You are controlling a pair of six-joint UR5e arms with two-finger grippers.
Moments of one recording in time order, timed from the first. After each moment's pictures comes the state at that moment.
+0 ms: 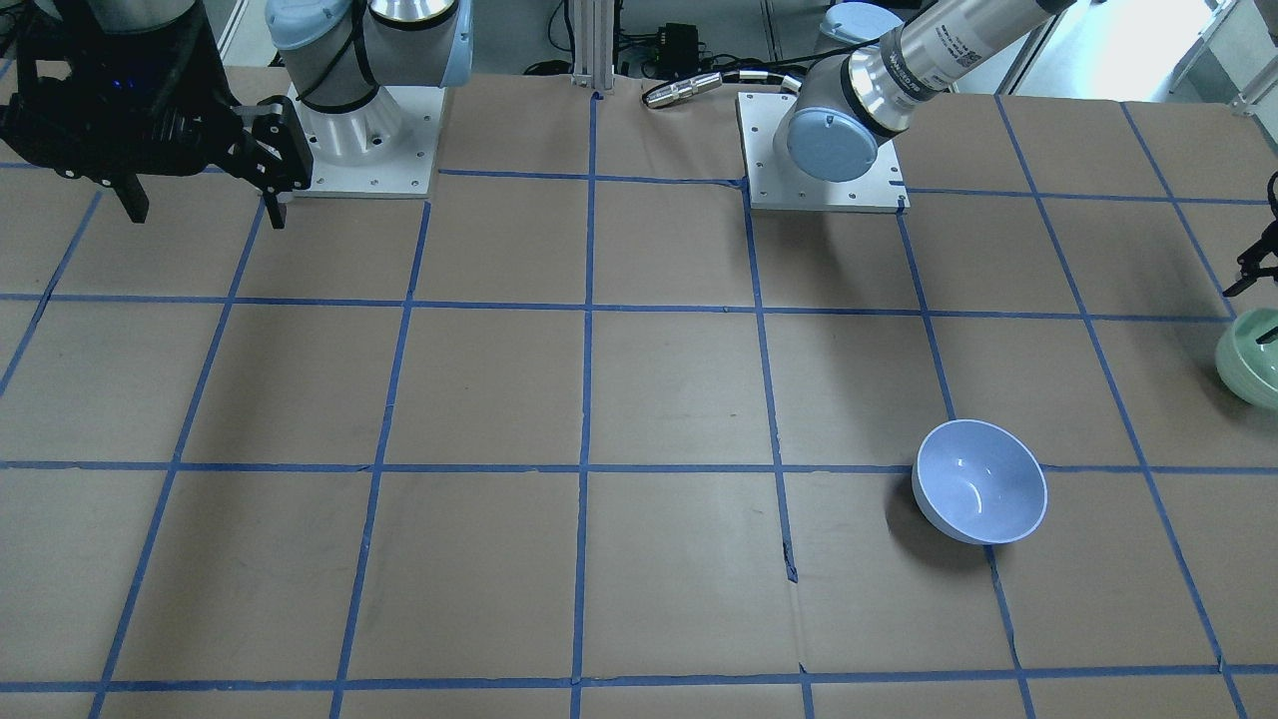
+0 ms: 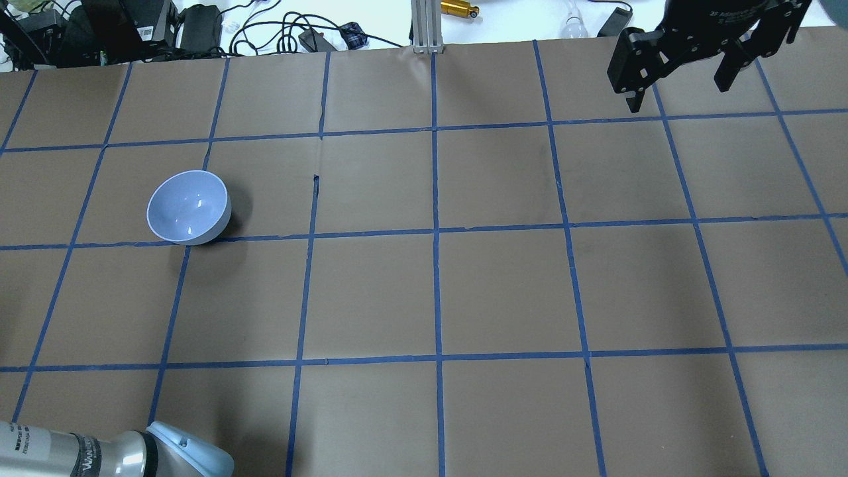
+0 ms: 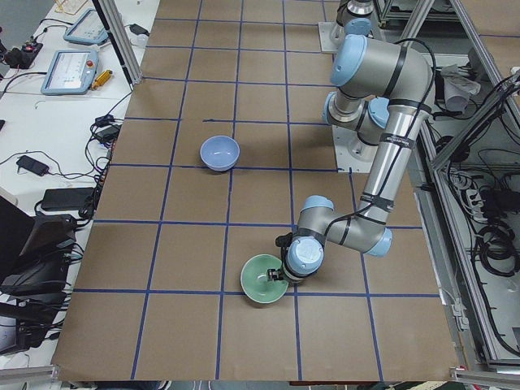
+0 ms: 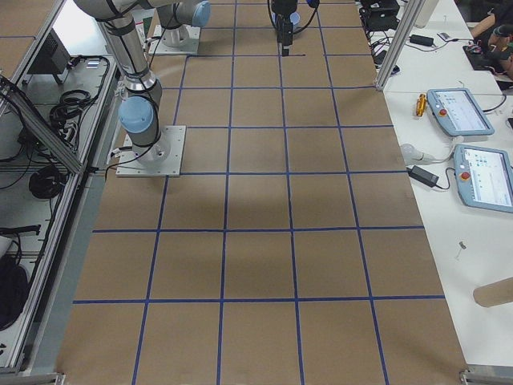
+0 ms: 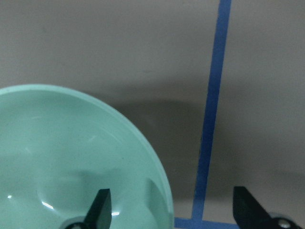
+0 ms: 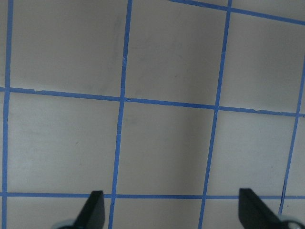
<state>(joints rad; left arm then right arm) -0.34 -2.10 -1.63 -1.02 1.52 2.67 1.60 -1.53 1.37 -1.45 -1.74 -0.09</state>
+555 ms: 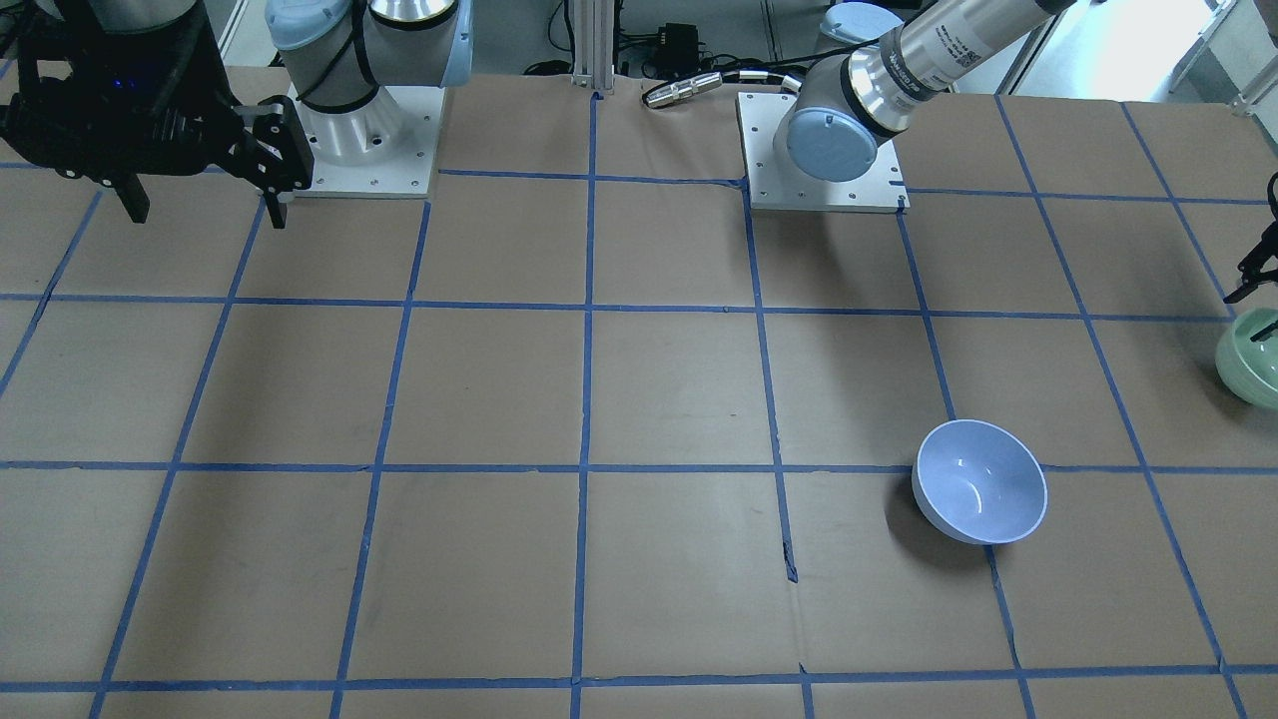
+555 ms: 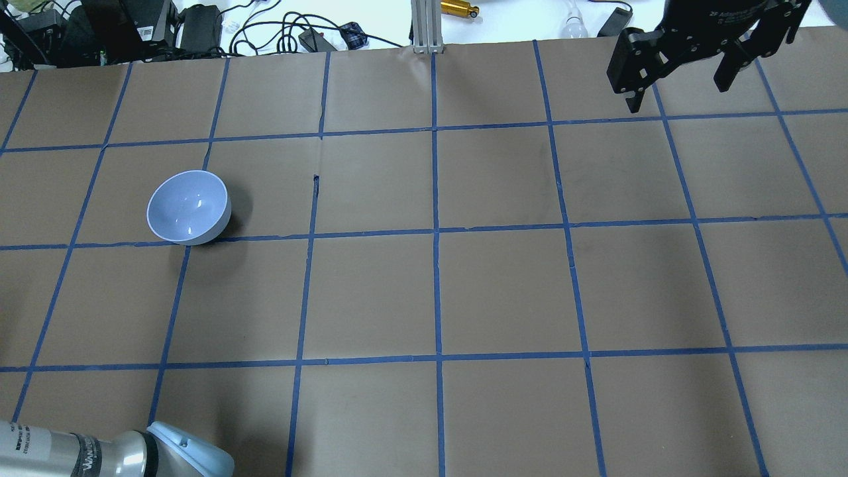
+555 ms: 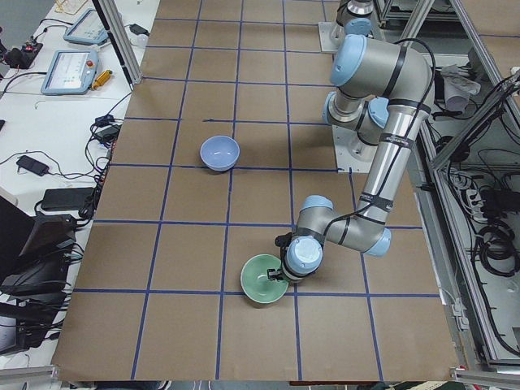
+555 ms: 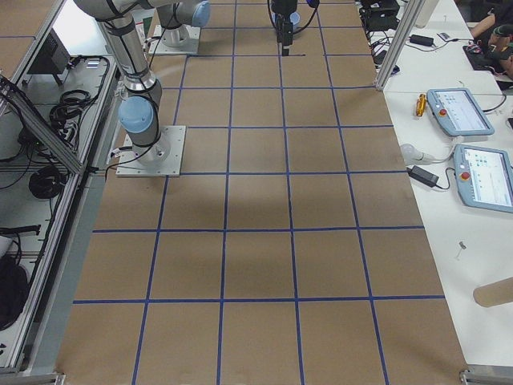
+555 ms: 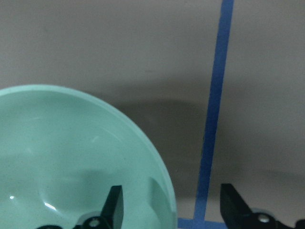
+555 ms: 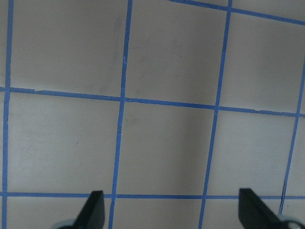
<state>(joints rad) -0.34 -2.10 -1.63 -1.02 1.52 2.68 1.60 -1.53 1.37 -1.45 -1.74 -0.09</state>
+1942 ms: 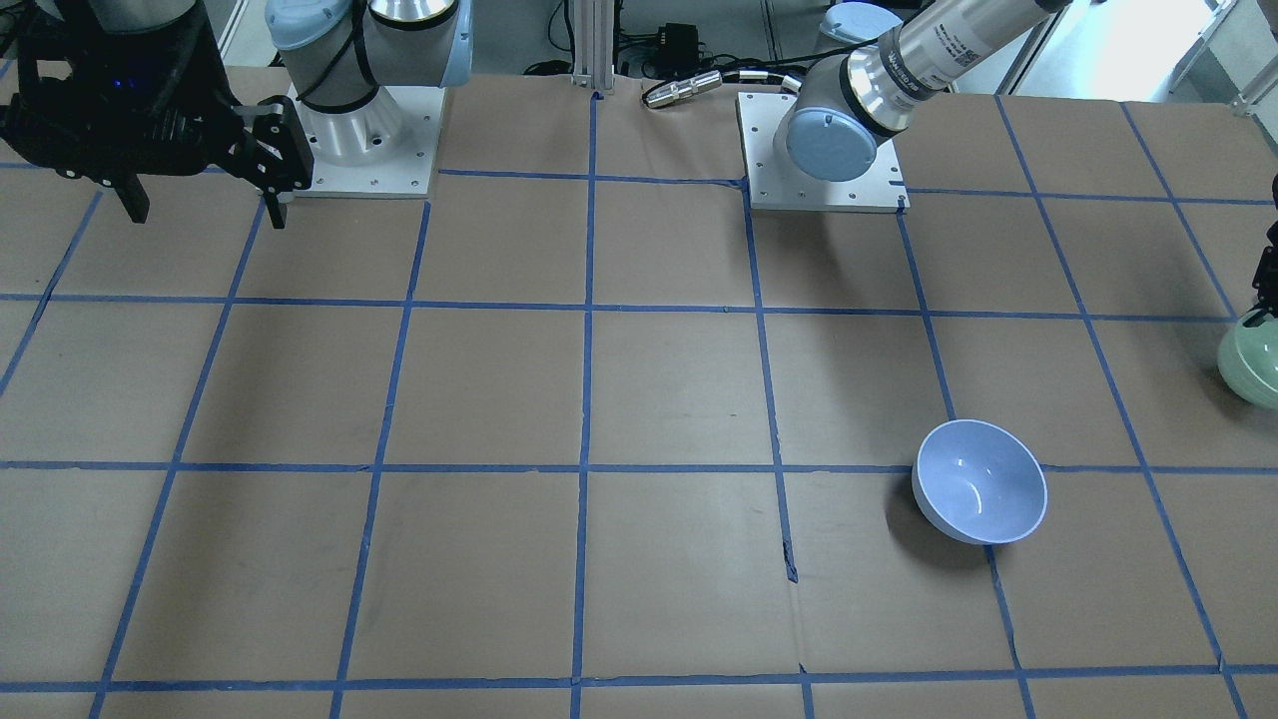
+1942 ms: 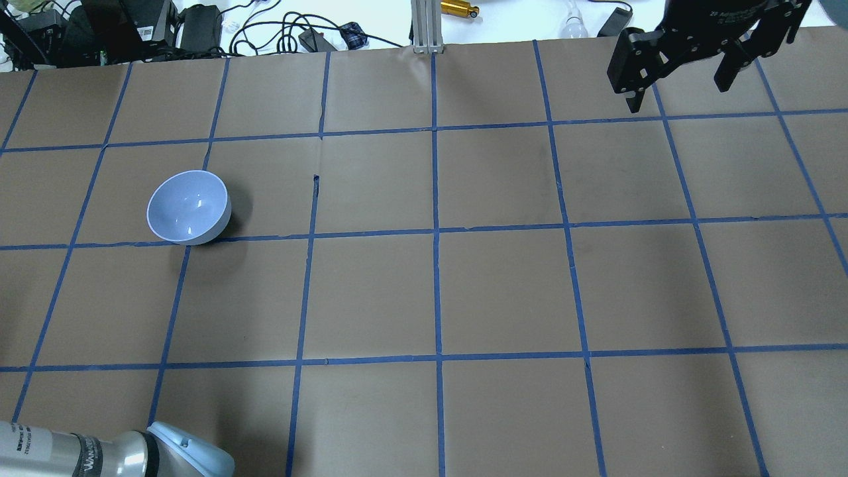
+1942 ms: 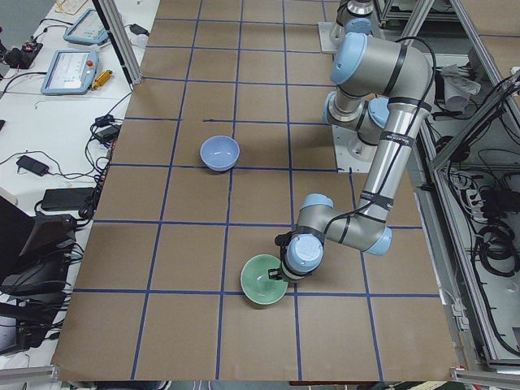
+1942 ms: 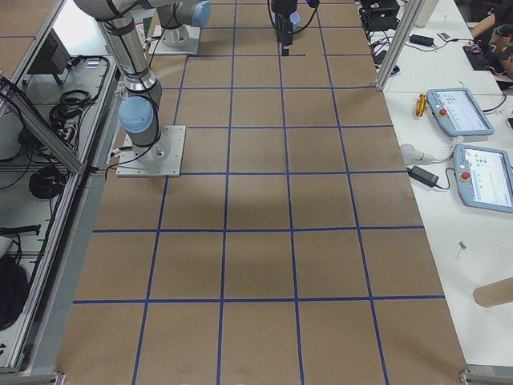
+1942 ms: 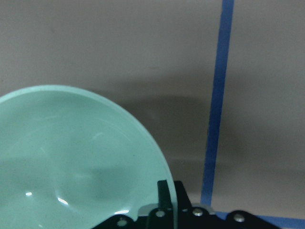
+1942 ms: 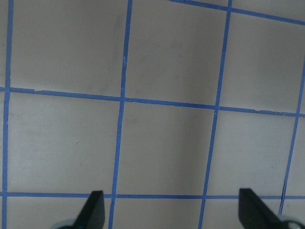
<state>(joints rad) -0.35 -2.09 -1.63 -1.01 1.52 2.70 1.60 -1.53 1.37 -1.45 -1.74 -0.09</state>
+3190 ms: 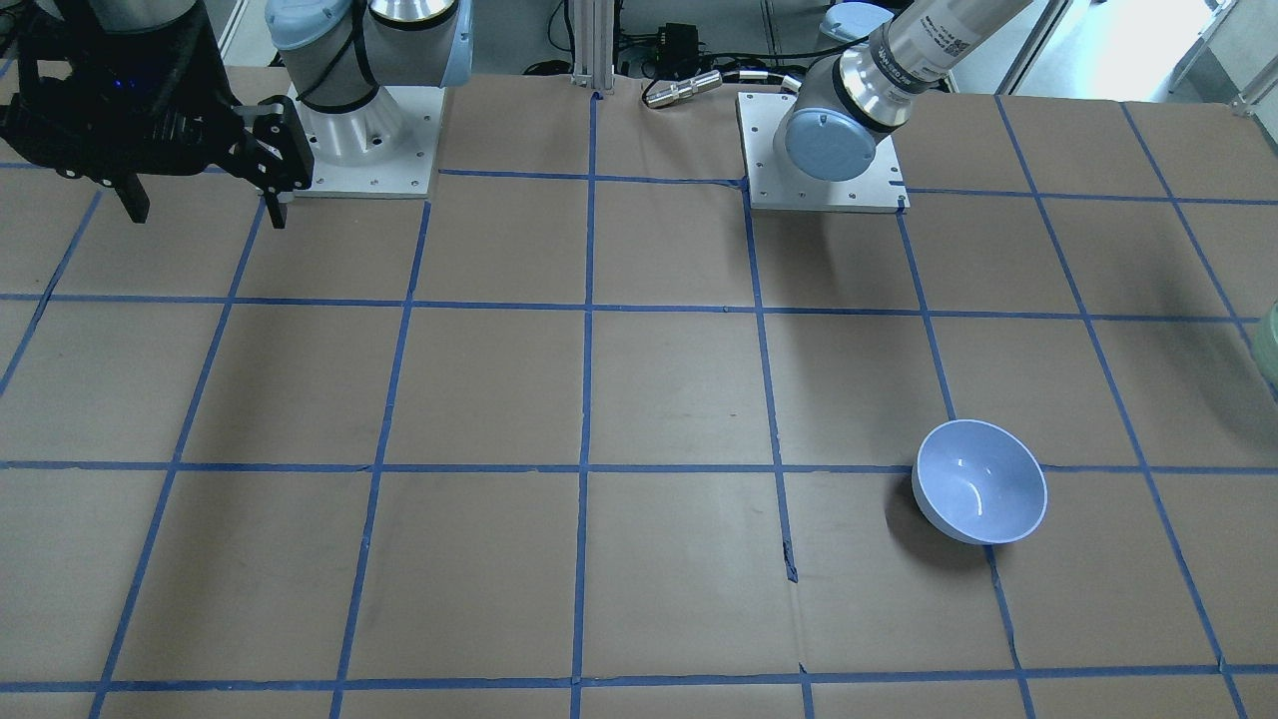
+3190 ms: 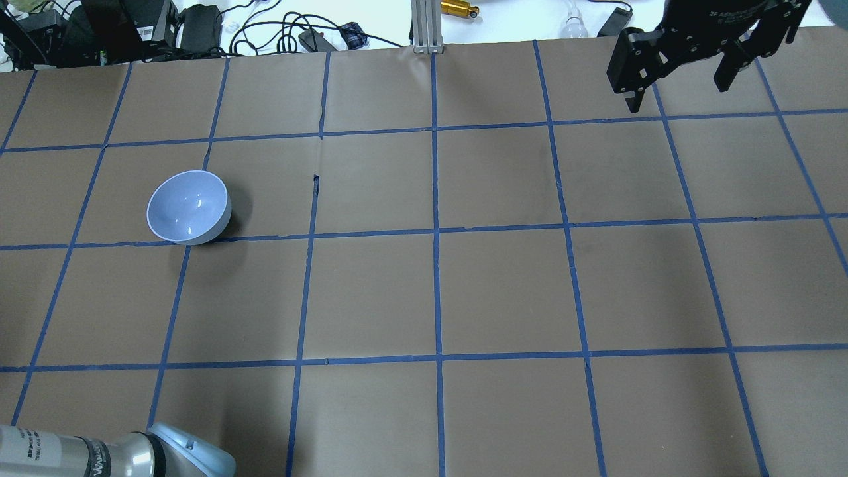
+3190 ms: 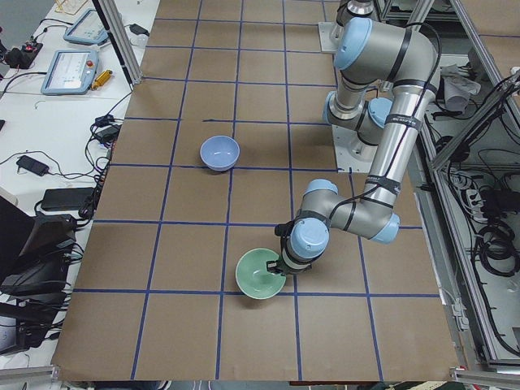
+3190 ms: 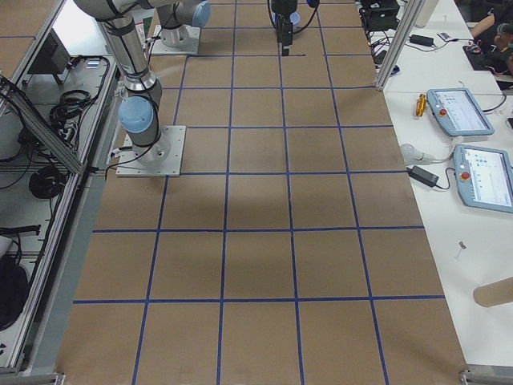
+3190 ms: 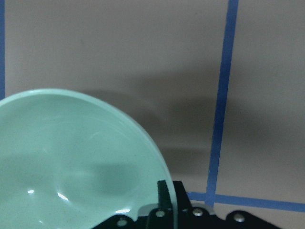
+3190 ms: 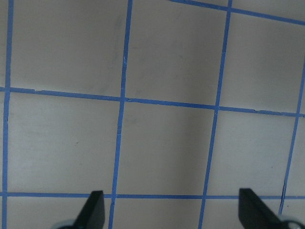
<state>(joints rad) -0.37 -1.98 -1.63 -1.05 1.49 2.69 1.60 -1.53 1.37 -1.45 -1.74 -0.09</state>
